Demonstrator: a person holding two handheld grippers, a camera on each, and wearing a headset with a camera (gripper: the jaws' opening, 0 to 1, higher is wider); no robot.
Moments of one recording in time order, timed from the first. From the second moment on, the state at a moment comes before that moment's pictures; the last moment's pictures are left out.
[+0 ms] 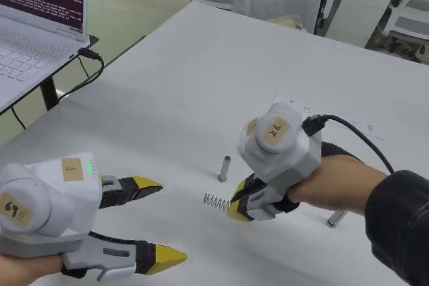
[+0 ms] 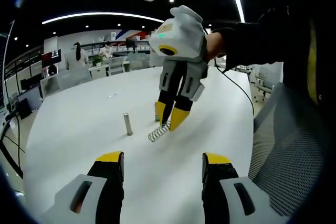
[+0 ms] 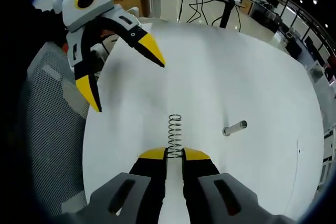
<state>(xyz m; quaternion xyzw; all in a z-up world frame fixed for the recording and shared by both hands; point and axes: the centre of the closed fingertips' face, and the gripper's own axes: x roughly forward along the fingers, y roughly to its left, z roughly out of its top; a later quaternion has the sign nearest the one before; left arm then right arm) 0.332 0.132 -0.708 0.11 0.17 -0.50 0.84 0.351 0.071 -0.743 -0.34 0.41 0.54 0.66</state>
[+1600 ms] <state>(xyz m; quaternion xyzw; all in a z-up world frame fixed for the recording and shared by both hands) 0.302 0.100 -0.692 0.19 0.12 -0.58 0.79 0.293 0.095 -0.673 -0.34 0.35 0.61 0.63</state>
